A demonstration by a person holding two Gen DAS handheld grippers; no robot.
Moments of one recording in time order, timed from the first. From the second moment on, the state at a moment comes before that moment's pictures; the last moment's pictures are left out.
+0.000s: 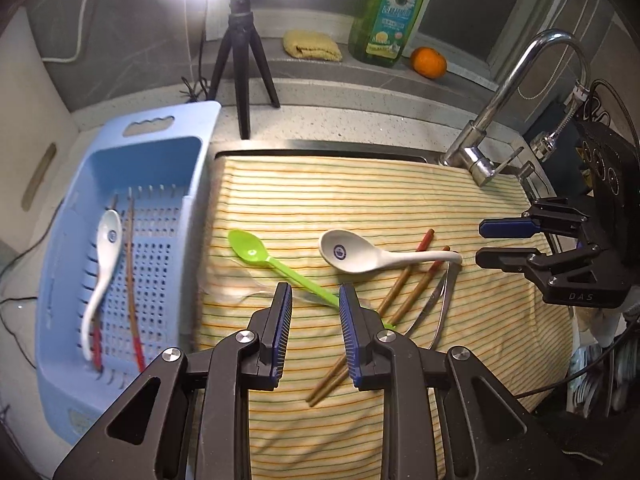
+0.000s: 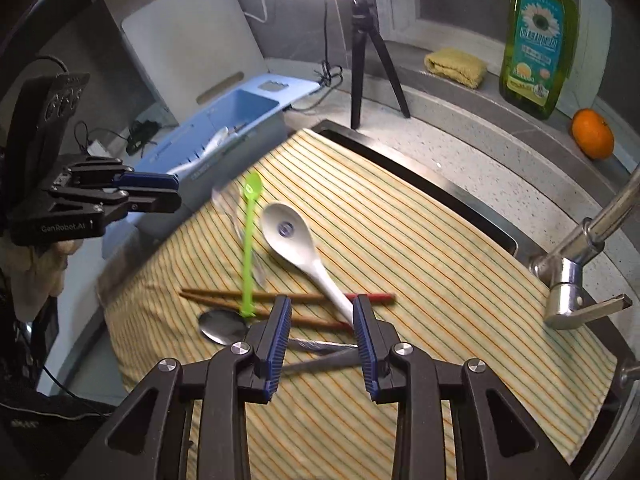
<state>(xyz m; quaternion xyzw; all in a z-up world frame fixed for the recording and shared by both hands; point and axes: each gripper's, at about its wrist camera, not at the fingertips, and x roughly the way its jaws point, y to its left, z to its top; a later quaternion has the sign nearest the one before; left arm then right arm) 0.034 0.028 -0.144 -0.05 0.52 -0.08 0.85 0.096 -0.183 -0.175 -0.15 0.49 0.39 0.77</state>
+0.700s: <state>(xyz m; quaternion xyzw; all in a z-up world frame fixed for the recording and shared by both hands) 0.093 0.017 -0.201 -0.09 0.57 -0.06 0.82 0.114 -0.172 -0.224 -0.25 0.52 0.42 0.70</state>
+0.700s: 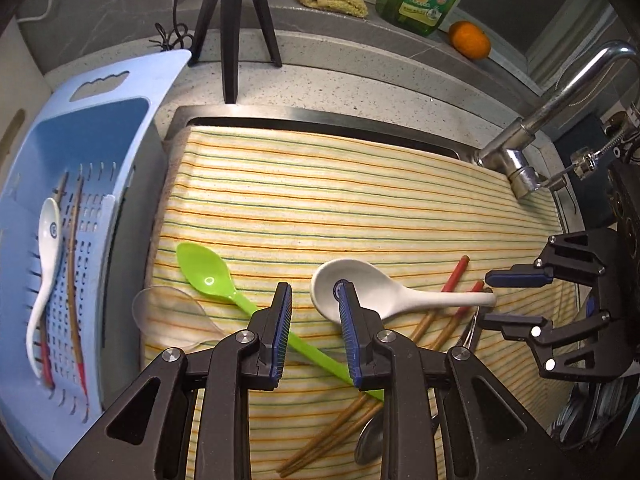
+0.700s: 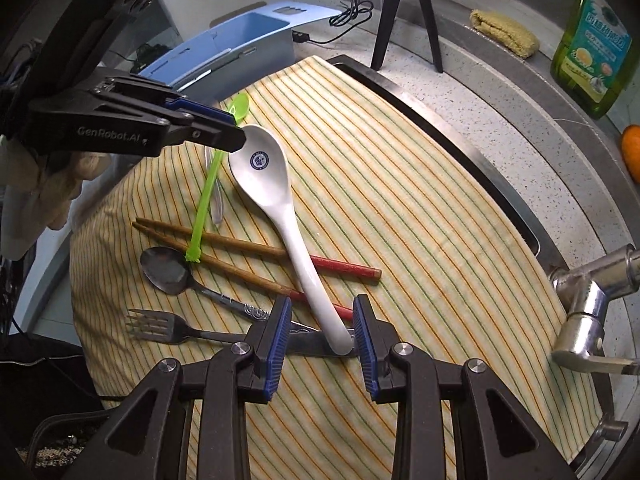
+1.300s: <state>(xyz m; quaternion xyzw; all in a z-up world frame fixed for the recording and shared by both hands) 0.113 0.014 -0.214 -0.11 0.57 -0.09 0.81 0.120 -0.165 -0.232 -0.24 0.53 0.42 0.70</state>
